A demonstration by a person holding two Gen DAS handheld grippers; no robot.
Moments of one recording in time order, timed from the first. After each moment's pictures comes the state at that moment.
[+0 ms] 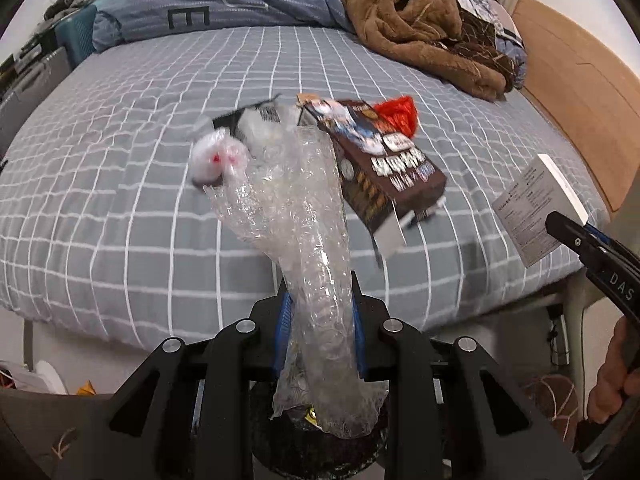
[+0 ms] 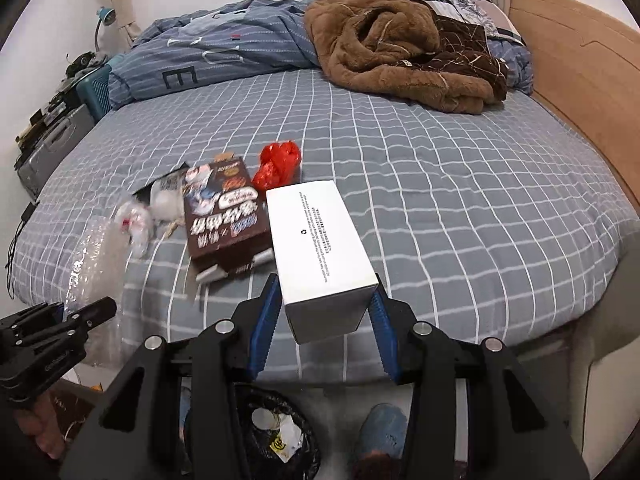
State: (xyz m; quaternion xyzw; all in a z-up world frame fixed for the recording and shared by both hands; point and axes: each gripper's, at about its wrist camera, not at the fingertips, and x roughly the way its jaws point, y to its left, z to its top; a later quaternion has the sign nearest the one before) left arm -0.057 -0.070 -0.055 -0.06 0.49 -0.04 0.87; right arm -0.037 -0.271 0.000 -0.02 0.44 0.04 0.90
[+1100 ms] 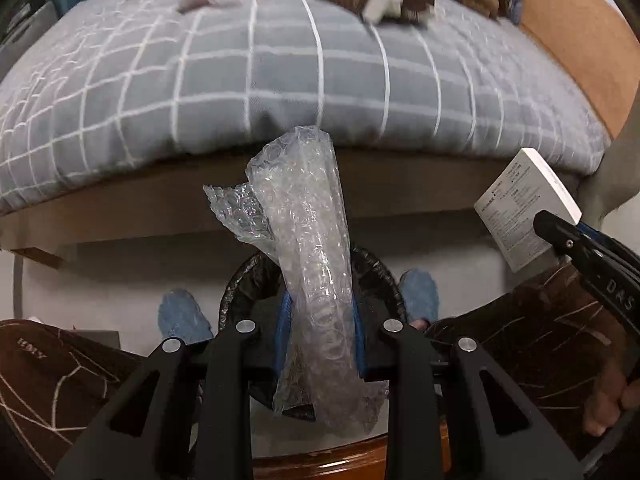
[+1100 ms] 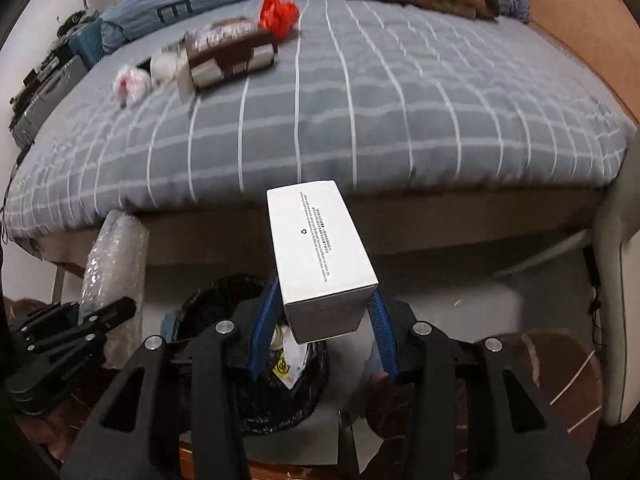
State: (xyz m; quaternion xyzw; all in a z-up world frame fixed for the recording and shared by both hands) left arm -0.161 -0.095 -0.170 -0.05 0.57 -0.05 0.82; right arm -0.151 -0.276 -0.113 0.00 0.54 0.03 0.84
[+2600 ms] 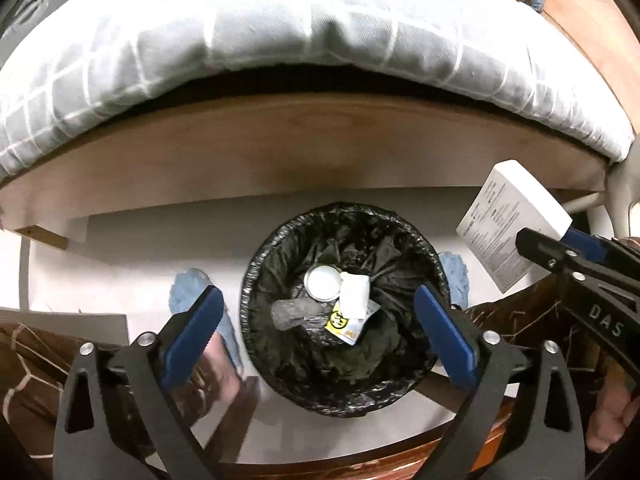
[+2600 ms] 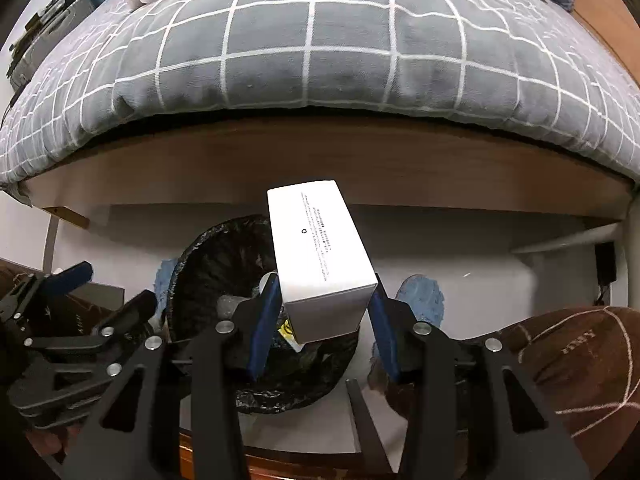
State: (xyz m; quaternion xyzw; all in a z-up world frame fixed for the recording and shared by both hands) left arm -0.167 -0.067 -0.212 -0.04 0.59 -0.03 0.80; right arm -0.150 -0.208 -0.180 -0.04 0.61 0.06 0.79
